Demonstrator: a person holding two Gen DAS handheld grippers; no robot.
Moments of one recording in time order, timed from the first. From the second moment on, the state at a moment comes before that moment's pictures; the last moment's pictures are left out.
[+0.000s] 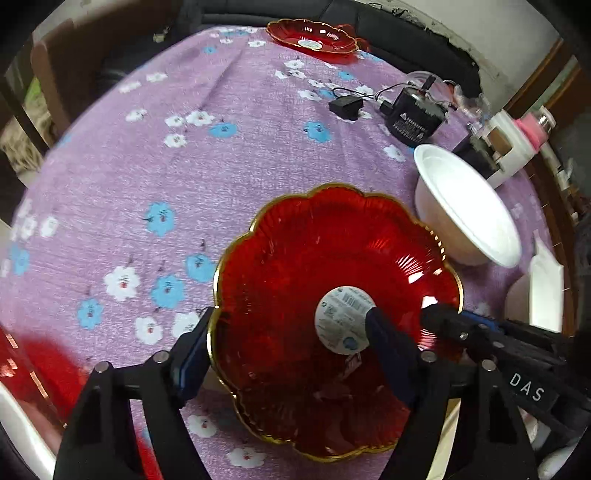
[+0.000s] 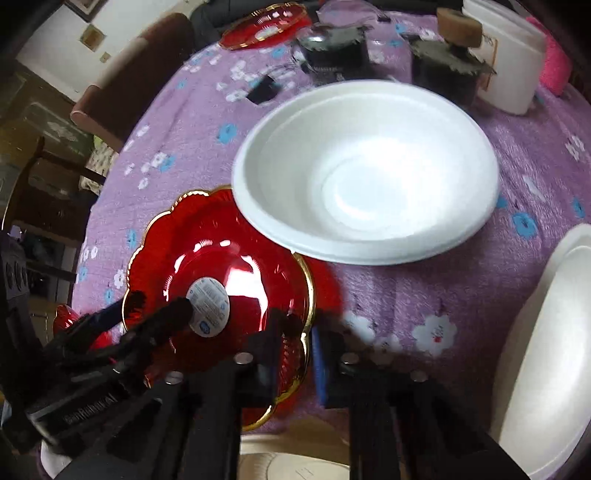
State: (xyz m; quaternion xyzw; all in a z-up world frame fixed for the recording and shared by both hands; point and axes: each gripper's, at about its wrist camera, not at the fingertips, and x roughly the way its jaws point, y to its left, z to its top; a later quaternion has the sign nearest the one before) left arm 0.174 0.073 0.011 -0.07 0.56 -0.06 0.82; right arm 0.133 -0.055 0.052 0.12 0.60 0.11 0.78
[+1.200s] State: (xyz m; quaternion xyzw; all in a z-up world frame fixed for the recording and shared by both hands) left arm 0.012 0.229 0.117 -0.15 0.44 0.01 0.89; right arm 0.025 0.088 0.158 0.10 0.50 0.21 0.83
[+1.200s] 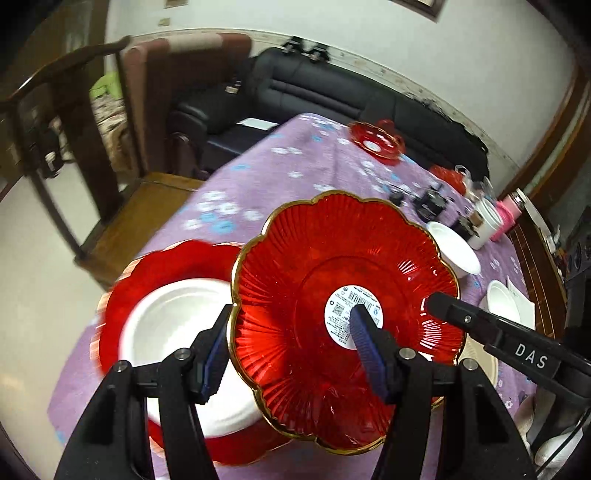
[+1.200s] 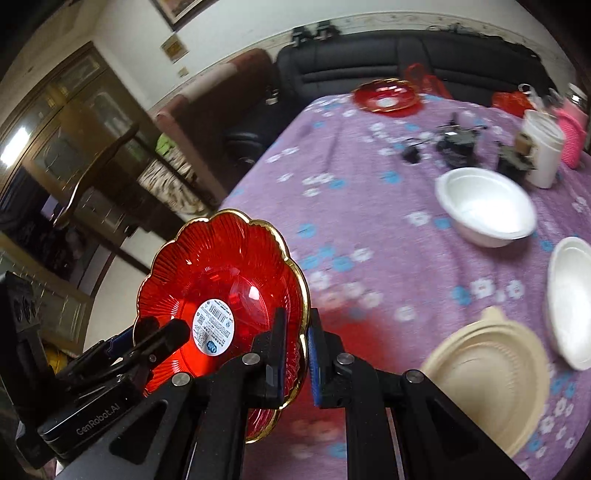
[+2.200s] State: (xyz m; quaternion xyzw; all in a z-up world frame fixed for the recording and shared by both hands) left arm -0.019 0.321 0.074 -0.19 0.46 0.06 0.86; right arm 0.021 0.199 0.105 0.01 0.53 0.20 0.82
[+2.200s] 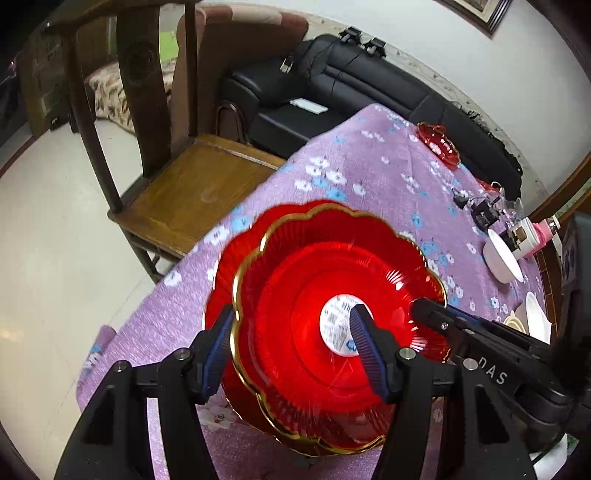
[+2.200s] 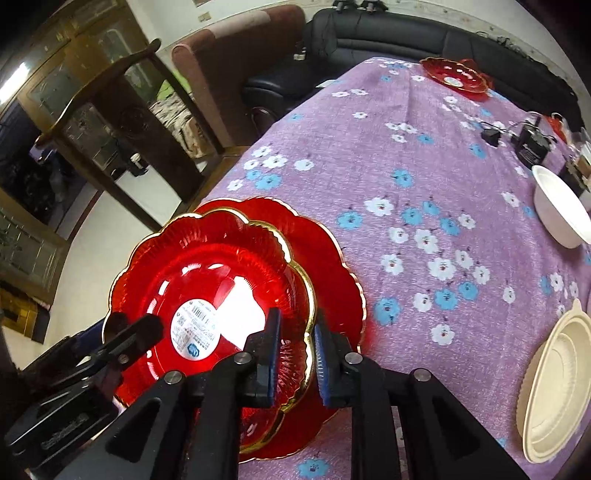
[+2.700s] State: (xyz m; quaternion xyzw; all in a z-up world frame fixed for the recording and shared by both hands) left arm -0.074 0.312 0.113 -0.19 0.38 0.06 0.90; right arm -0.030 0.147 0.143 0.04 0.42 0.19 0.89
